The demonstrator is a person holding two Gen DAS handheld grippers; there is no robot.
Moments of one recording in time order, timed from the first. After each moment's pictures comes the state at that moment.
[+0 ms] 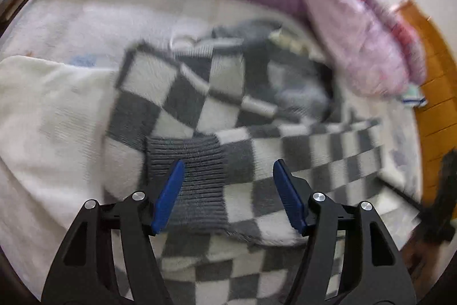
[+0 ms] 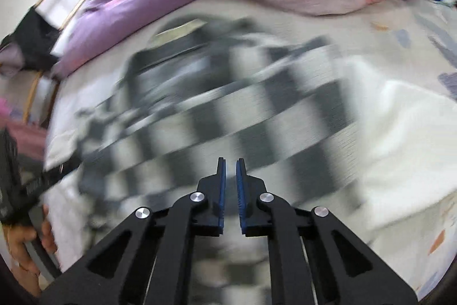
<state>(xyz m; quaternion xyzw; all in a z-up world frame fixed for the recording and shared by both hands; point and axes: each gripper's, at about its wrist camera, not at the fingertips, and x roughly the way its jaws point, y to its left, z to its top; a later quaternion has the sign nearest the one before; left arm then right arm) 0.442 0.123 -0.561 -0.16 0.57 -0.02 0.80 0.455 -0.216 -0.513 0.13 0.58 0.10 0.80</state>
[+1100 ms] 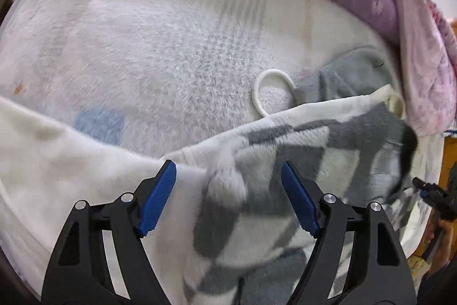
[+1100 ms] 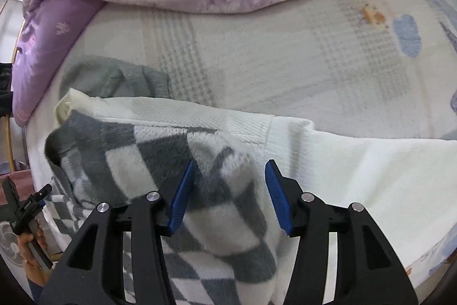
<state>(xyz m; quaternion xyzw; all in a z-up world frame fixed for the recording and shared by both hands) 0.579 0.230 -0.620 -0.17 0.66 0.05 0.73 0.634 -0.303 -0.596 0.17 0.70 0.04 0.69</state>
